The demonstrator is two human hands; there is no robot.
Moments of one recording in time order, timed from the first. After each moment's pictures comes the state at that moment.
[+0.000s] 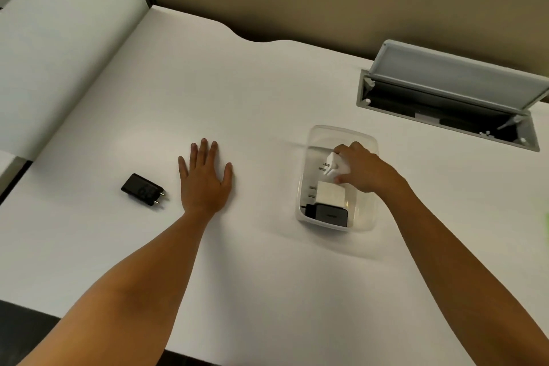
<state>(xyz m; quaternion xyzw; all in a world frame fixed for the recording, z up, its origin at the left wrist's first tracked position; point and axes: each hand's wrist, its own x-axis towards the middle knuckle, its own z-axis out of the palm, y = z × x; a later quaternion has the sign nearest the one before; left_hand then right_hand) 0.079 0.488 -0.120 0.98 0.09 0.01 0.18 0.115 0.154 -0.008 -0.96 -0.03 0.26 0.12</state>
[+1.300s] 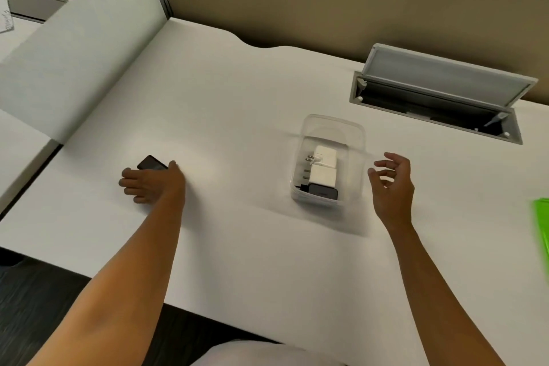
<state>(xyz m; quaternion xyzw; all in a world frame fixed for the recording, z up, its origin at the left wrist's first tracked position) 0.046 0.540 -0.076 0.74 0.60 0.11 0.29 -0.001 0.109 -0.033 -0.83 0.13 -0.15 0.52</state>
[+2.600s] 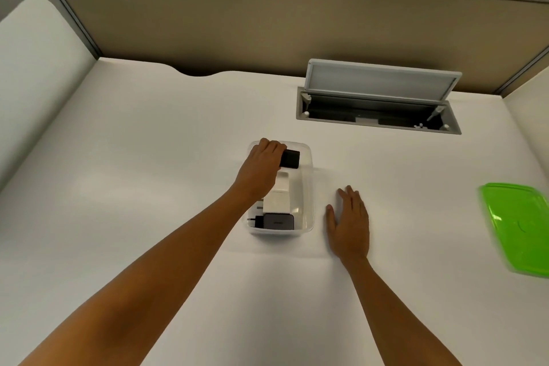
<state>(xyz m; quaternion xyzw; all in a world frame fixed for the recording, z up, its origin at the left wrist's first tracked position) 0.127 0.277 -0.035 0.94 -0.28 0.03 0.17 -0.016 0.072 -0.127 -0.95 0.18 -0.11 0.24</state>
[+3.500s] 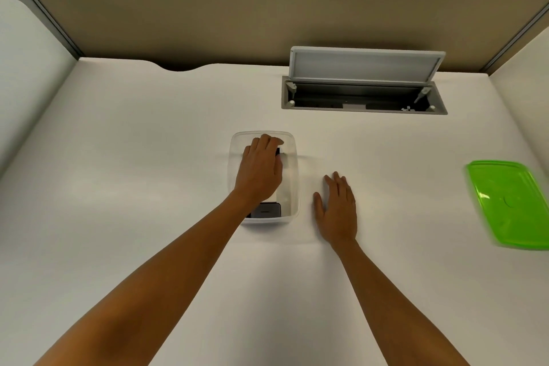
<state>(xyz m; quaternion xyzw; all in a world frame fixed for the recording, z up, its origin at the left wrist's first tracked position) 0.090 0.245 -0.028 0.93 -0.22 0.07 0.27 -0.015 0.068 -0.130 -0.94 0.17 -0.08 0.27</state>
